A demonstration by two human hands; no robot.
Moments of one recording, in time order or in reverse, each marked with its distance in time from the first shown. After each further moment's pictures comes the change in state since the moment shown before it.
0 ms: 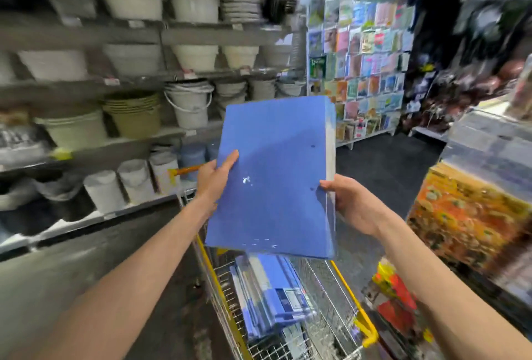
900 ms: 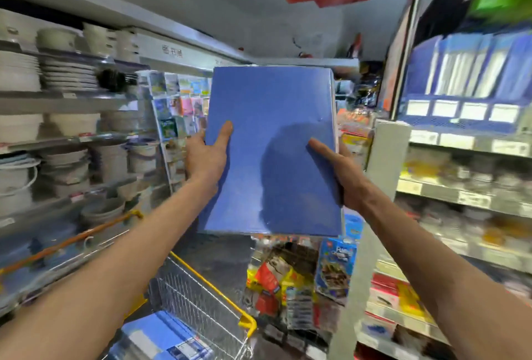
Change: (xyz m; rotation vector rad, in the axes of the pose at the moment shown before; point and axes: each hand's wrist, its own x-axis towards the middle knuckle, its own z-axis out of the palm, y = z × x) left_hand -0.241 0.201 0.147 -0.309 -0.411 0.451; right_hand -0.316 -0.176 0.016 -0.076 0.778 -0.523
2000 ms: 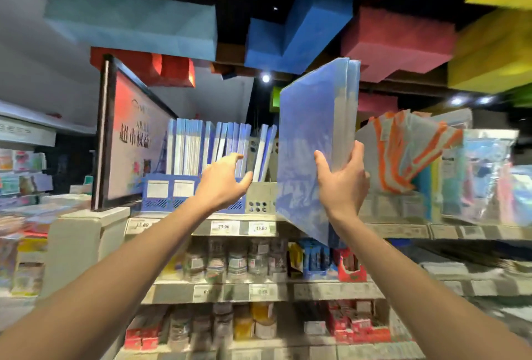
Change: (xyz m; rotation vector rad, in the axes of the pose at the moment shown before) left_hand -0.204 0.097 0.665 0.559 -0.657 0.730; right_hand -0.062 -0.266 -0.555 -0.950 1.184 -0.745
